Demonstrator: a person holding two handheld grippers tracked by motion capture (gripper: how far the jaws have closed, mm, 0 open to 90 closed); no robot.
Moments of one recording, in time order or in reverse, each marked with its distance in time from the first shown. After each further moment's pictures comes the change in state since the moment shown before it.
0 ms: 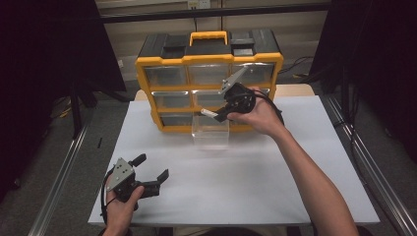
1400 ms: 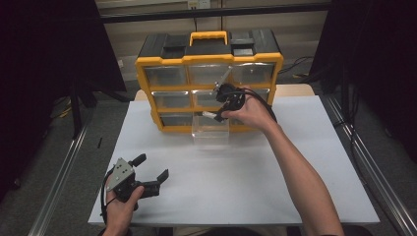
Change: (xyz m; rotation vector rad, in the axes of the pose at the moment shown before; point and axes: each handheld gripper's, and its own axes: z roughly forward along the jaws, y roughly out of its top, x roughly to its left) left arm 0.000 0.000 0.000 0.005 -0.001 0.001; right arm -0.024 0.004 0.038 0.195 -0.018 0.048
